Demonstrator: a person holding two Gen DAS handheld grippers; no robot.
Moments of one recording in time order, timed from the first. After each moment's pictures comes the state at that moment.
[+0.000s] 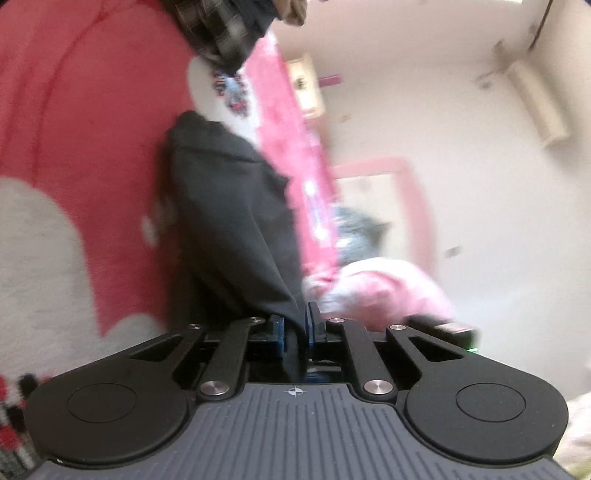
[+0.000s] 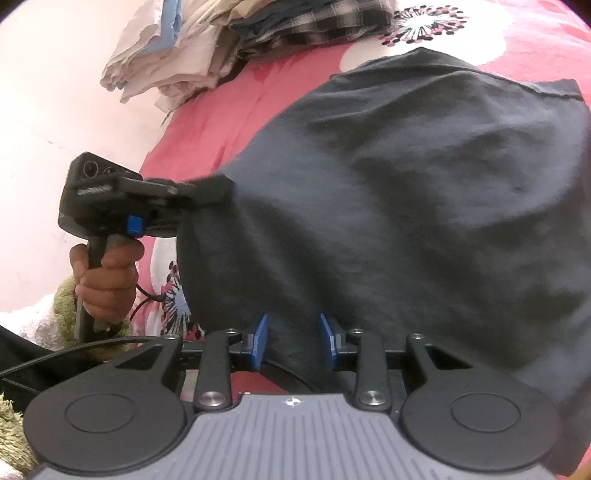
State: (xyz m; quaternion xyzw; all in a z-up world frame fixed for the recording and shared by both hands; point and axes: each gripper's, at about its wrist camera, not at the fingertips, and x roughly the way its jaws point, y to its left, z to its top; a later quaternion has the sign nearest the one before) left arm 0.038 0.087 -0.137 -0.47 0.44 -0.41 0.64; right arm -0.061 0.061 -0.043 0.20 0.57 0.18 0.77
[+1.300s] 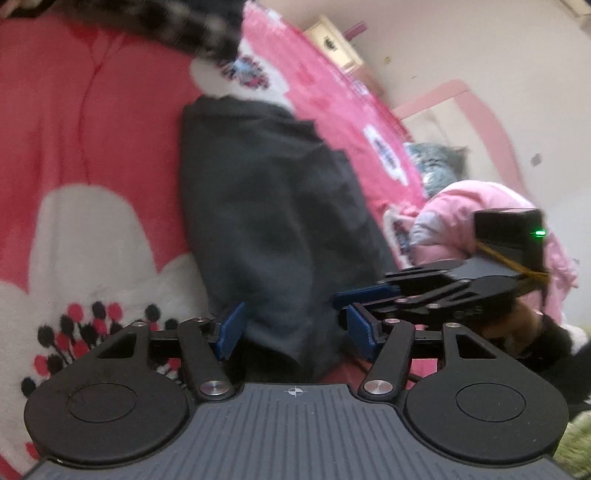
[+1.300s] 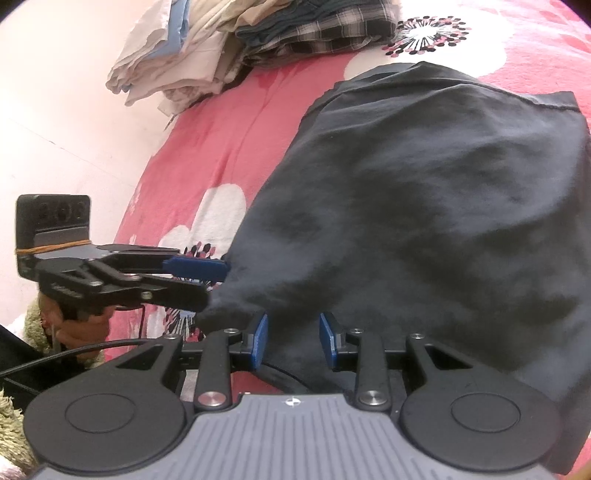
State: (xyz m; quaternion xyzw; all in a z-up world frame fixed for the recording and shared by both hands) left arm -0.008 0.056 -0.089 -0.24 0.51 -0.34 0.75; right arm -0.066 0.063 -0.036 0.19 0.56 0.19 0.78
